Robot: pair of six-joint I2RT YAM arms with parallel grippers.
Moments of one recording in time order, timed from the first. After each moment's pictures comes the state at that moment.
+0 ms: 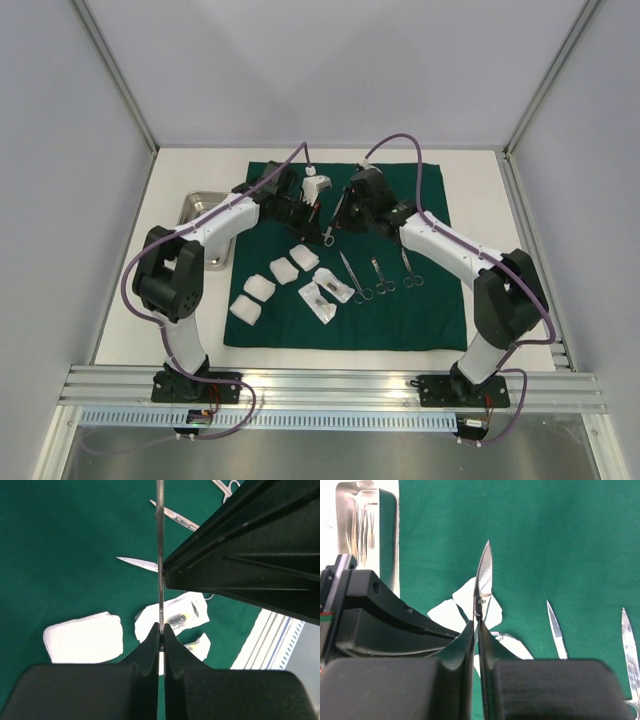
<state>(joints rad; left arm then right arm) -0.48 1.84 1.40 -0.53 0.70 0.06 0.62 1.68 1.30 -0.32 -0.02 0.75</state>
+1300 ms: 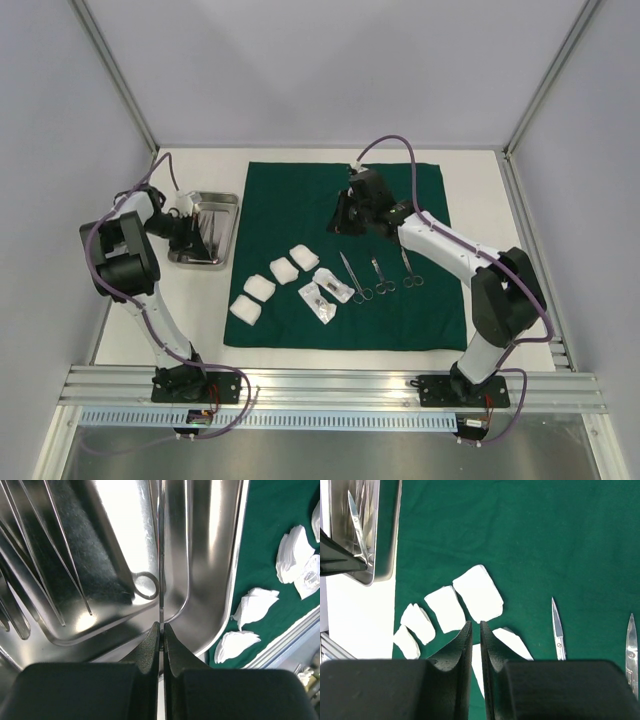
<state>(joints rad) 0.33 1.98 1.37 -0.99 0.64 0.45 0.62 1.70 1.30 -0.32 -0.11 0.65</state>
